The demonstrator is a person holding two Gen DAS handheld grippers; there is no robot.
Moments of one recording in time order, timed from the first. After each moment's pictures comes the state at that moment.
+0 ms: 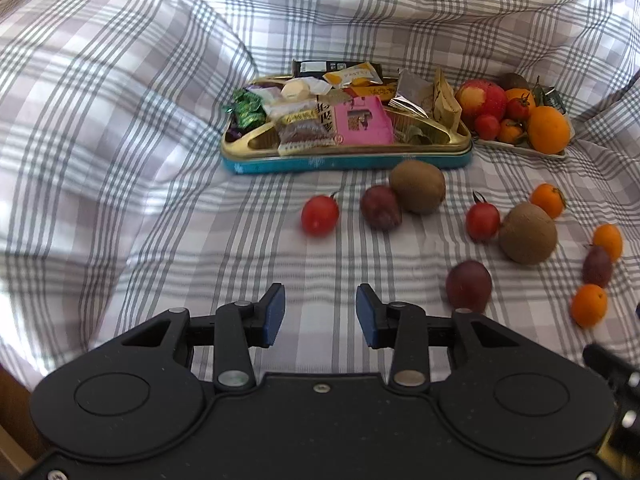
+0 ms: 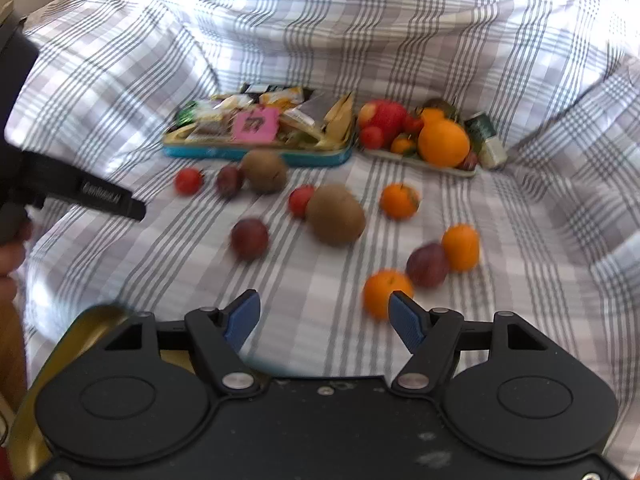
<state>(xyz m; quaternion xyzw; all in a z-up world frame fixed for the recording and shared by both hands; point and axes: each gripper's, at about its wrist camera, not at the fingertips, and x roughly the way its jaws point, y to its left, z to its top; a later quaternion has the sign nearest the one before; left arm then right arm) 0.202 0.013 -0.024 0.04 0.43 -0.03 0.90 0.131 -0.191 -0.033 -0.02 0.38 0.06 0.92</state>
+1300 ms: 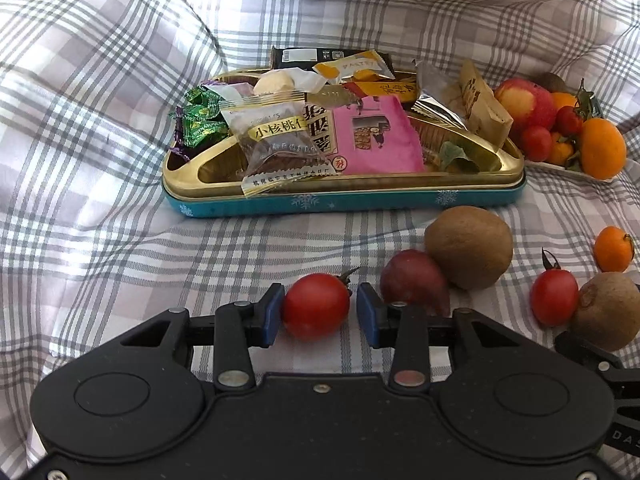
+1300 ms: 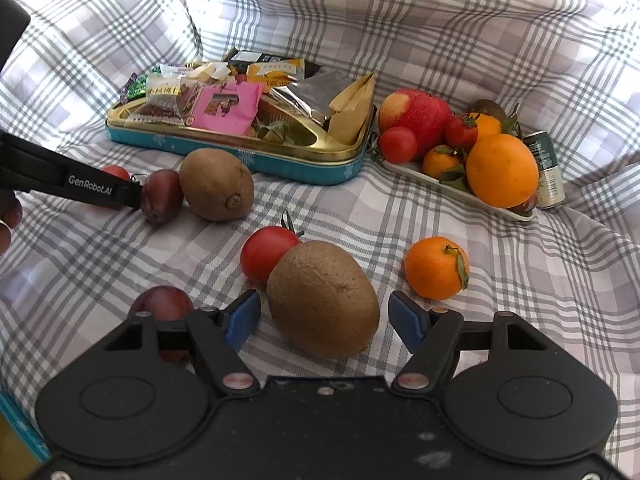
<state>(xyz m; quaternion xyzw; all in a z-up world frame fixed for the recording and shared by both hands) 0.303 0.011 -0.079 0.03 0.44 -0.05 0.90 0.257 -0.175 -0.093 -0.08 0.40 0.08 0.91</state>
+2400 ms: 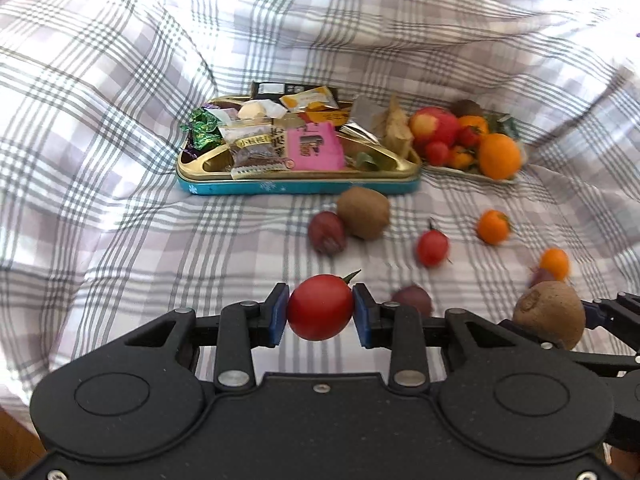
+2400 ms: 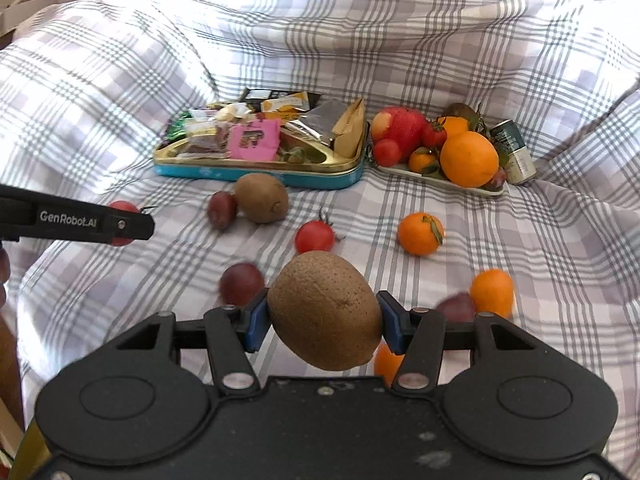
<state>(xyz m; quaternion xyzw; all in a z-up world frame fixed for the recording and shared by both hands) 0.191 0.002 -0.001 0.00 0.42 -0.09 0.90 0.161 -0.188 -0.035 -0.01 0.39 0.09 0.92</state>
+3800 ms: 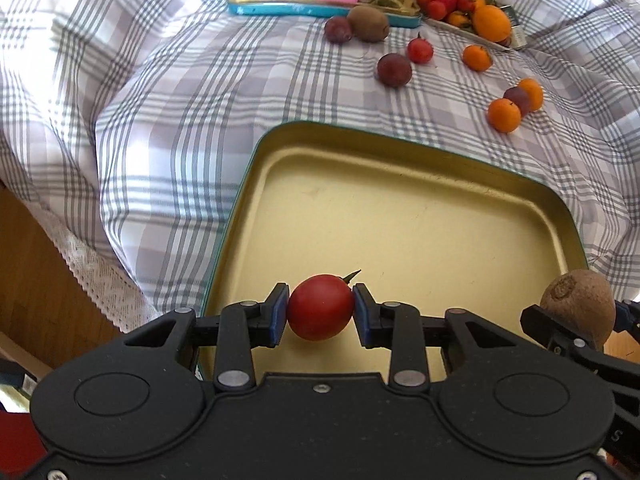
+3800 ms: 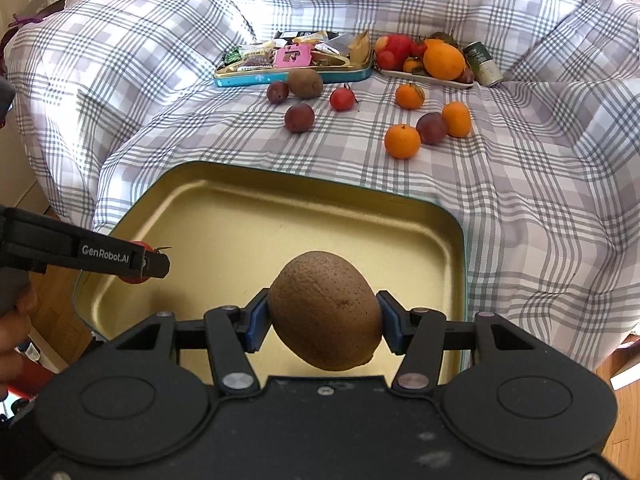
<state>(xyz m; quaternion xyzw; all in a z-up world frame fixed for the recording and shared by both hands) 0.030 -0.005 -0.034 -0.03 0.54 -0.03 0.84 -0.025 -0.195 -0.039 0.02 0.44 0.10 0.89</state>
